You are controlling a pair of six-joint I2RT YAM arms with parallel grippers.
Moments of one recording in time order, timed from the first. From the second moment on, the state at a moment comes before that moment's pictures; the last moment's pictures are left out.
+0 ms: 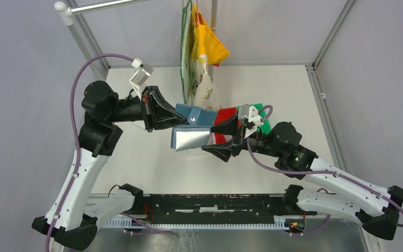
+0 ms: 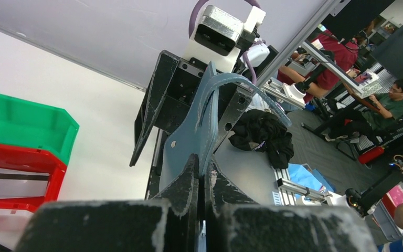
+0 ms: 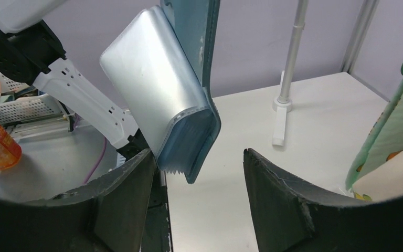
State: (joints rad) left arm -0.39 0.96 1.32 -0.21 1.14 -0.62; right arm 0.99 0.88 0.85 0.19 -0.35 0.15
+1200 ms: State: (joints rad) left arm -0.39 0.98 1.32 -0.26 1.16 -0.62; right arm 0.96 0.97 0.95 0.42 -0.42 0.31
